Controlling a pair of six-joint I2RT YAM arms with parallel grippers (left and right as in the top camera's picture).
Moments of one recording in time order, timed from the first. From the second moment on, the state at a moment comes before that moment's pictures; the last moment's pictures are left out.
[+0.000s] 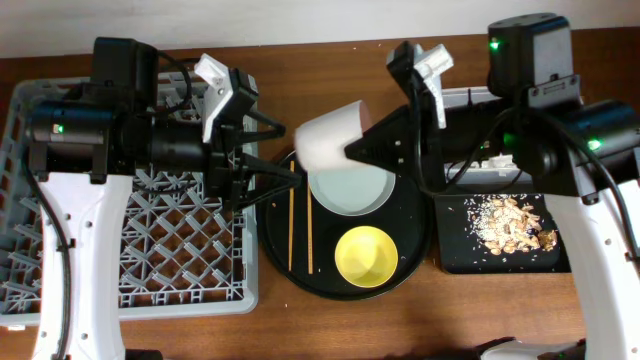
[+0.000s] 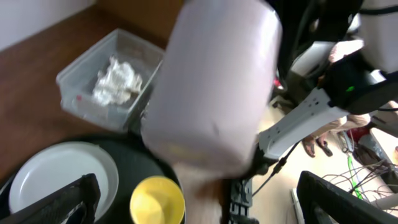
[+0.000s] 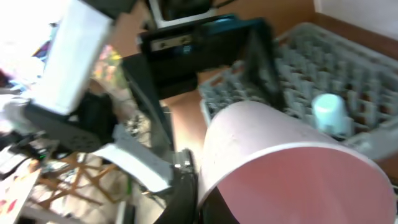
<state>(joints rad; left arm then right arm) -0.12 1.60 1.99 -1.54 1.21 0.70 0.28 1.50 1.97 -1.23 -1.18 -0.19</state>
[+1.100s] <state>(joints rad) -0.12 1.60 1.99 -1.58 1.36 0.73 0.25 1.54 1.96 -1.17 -1.11 -0.07</state>
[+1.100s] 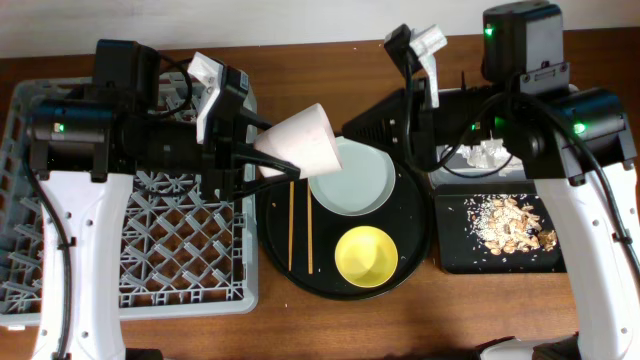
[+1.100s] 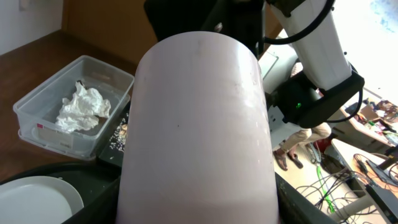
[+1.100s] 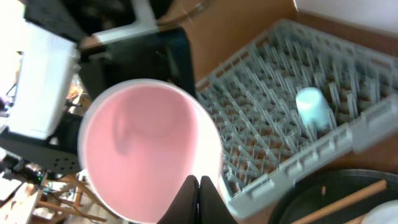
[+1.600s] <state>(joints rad) -0.03 1.60 1.99 -1.57 1.29 0.70 0.34 1.54 1.84 -1.30 -0.83 -0.09</state>
